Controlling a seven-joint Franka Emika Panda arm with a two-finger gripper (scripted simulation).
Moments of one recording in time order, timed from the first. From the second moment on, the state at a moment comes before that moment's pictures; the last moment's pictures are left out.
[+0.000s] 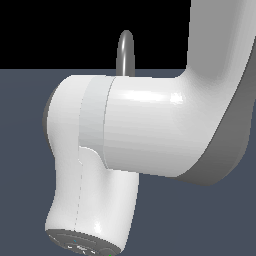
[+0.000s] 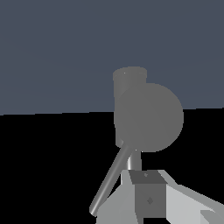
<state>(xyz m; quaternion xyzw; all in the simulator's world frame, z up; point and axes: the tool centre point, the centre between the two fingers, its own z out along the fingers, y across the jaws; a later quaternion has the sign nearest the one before) -0.063 -0.003 0.153 0.06 0.71 -0.04 0.70</state>
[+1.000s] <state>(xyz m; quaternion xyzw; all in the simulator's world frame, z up) -0.070 -0.058 0.134 0.09 0.70 -0.08 0.71</state>
